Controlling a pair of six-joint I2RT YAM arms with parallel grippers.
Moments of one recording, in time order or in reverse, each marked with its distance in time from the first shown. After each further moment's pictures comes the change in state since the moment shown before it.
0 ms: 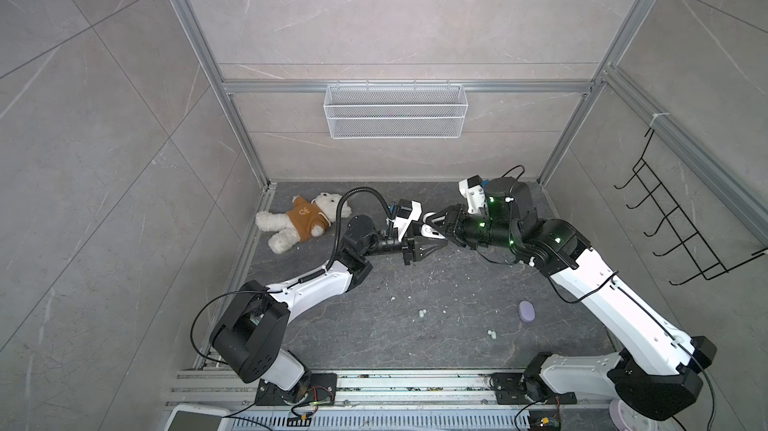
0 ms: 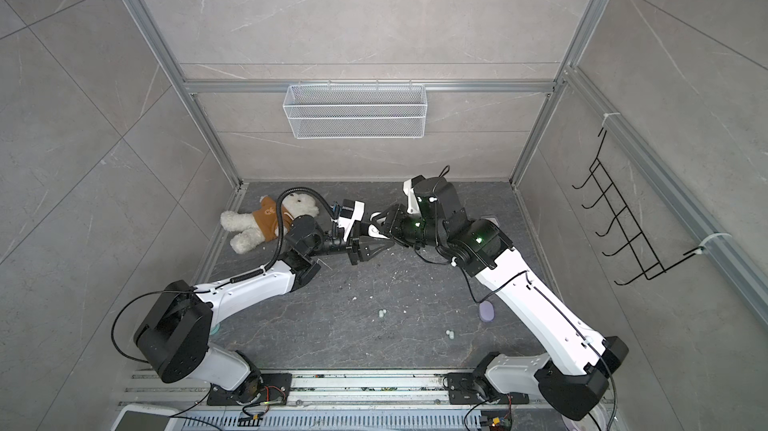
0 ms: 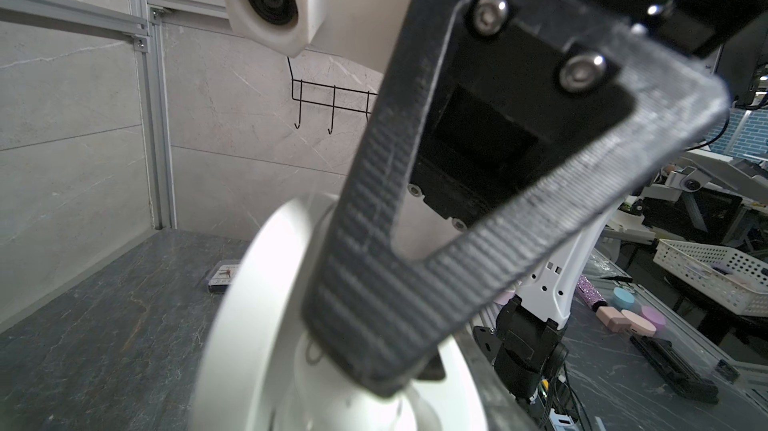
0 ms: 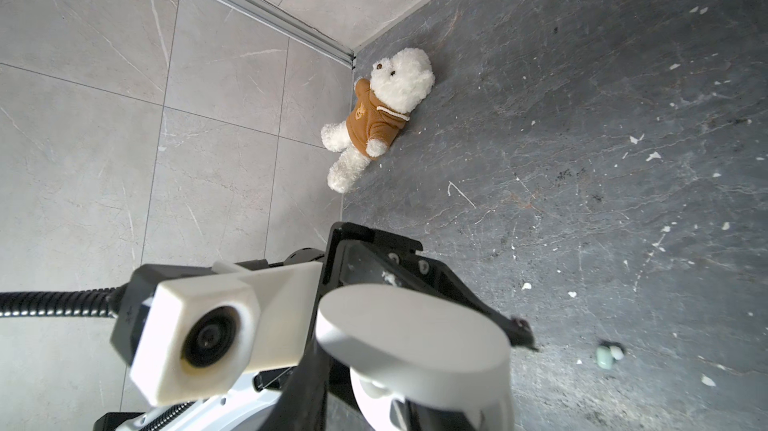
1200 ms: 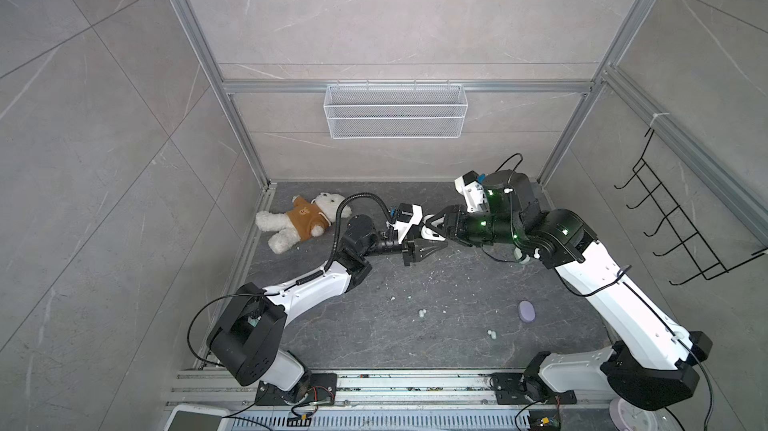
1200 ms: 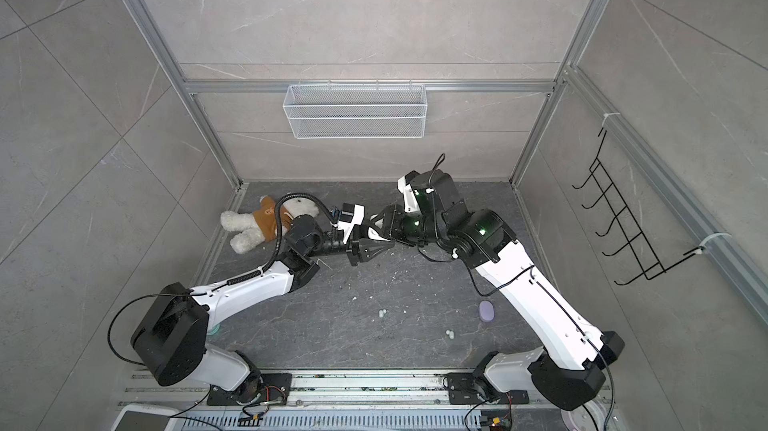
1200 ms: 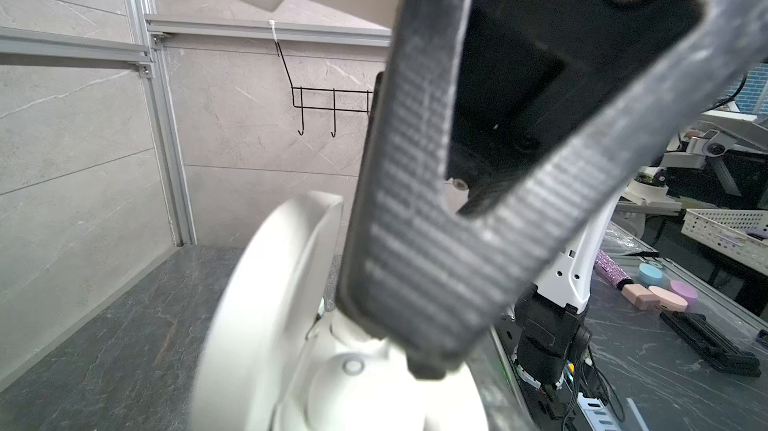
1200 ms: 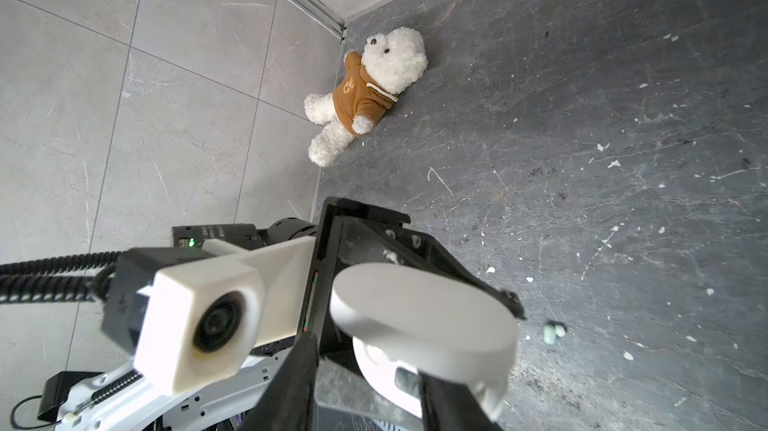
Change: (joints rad) left arm 0.000 -0.015 0.000 -0.033 0.000 0.110; right arm 0.017 0.052 0.168 -0.194 -0.009 -0.143
